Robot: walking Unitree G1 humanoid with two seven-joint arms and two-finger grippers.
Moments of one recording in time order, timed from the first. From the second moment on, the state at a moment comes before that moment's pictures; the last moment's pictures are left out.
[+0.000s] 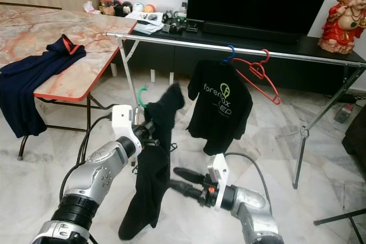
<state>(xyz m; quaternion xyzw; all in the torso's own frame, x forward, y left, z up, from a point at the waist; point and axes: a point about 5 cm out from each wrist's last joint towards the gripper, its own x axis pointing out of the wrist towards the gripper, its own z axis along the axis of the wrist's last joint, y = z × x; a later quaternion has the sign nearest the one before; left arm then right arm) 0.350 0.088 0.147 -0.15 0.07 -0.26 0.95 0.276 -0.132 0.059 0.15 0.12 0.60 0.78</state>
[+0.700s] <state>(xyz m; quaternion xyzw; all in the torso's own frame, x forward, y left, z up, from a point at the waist) 0.341 0.060 0.170 -0.11 0.04 -0.36 0.92 0.290 -0.132 0.073 0.11 0.06 0.58 0.80</state>
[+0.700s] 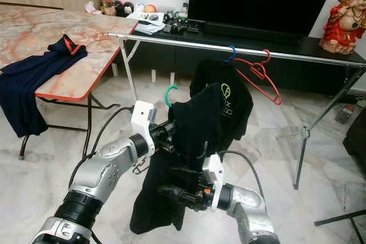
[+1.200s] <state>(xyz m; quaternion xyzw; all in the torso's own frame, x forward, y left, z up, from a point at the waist) 0.336 0.052 0.170 -0.11 0.04 -0.38 0.92 0.298 -0.137 0.086 0.10 0.02 0.58 0.81</state>
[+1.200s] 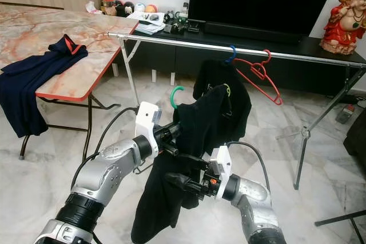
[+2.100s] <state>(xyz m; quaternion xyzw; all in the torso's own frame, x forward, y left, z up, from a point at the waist) 0.328 0.042 0.173 -0.10 0.03 -0.40 0.91 0.302 -0.126 0.080 0.08 0.00 0.55 0.83</state>
